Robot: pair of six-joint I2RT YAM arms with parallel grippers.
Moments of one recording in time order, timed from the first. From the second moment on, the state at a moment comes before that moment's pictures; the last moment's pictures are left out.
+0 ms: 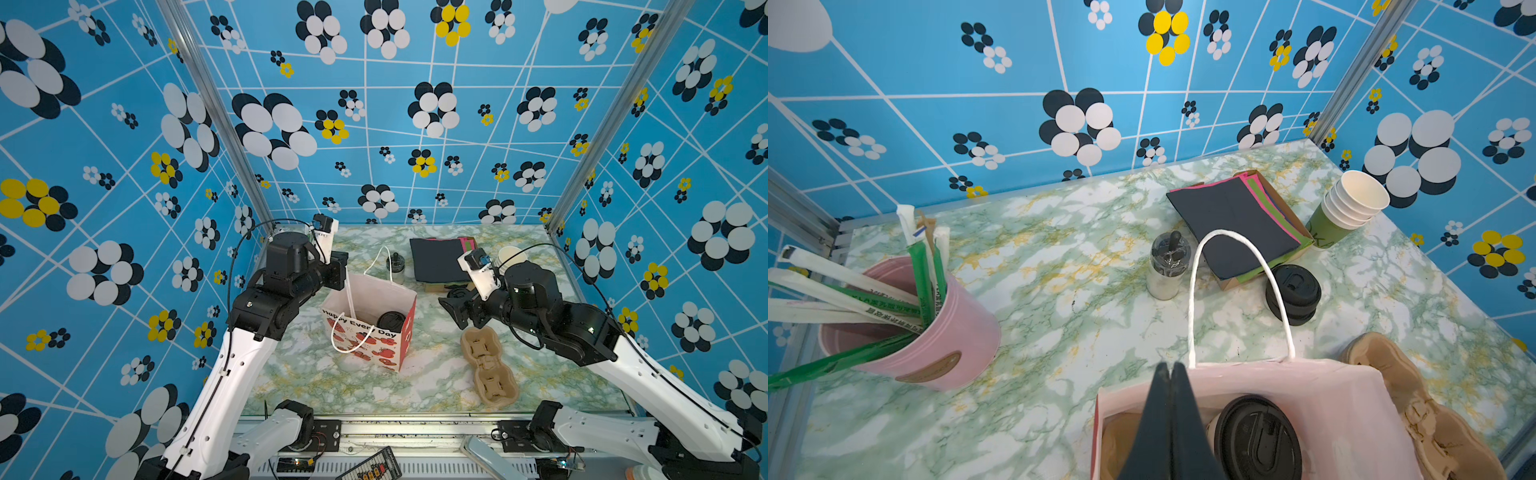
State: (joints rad) left arm -0.31 1.05 1.32 -0.71 0.17 -0.10; right arm 0.86 1.04 1.29 -0.73 0.13 0.04
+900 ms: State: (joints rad) left arm -0.32 1.06 1.15 -0.66 0.19 -0.11; right arm 0.86 1.05 1.25 -0.73 0.15 0.04
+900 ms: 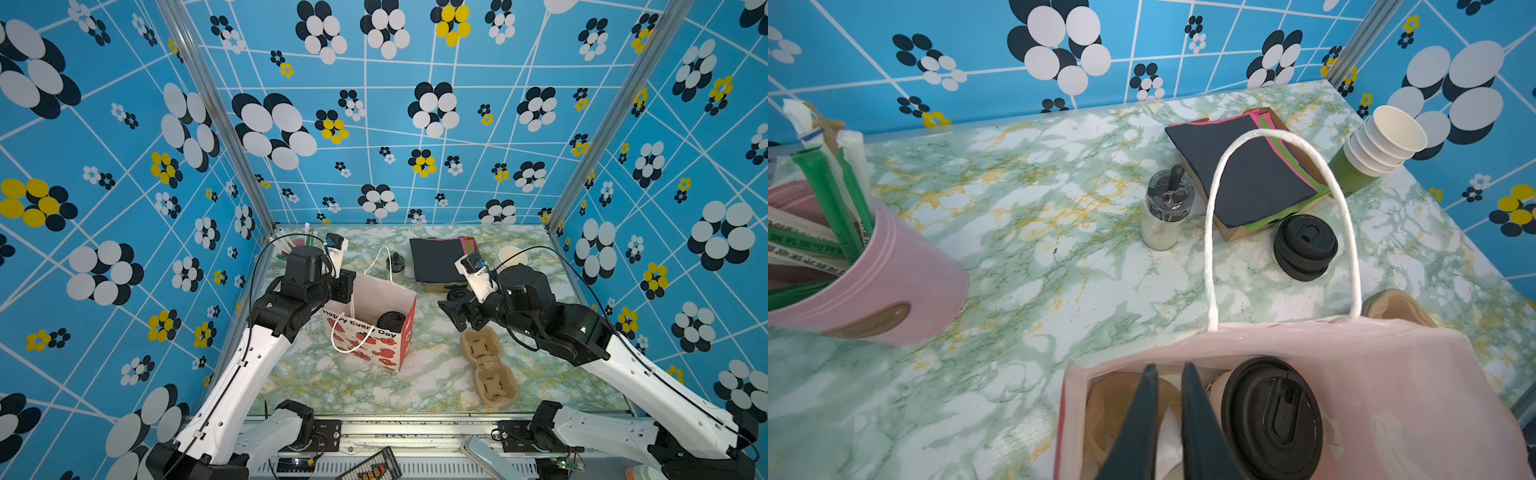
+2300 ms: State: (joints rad) left arm -0.32 0.88 1.18 -0.76 0.20 -0.17; right arm 0.58 1.77 1.65 -0.82 0.21 0.22
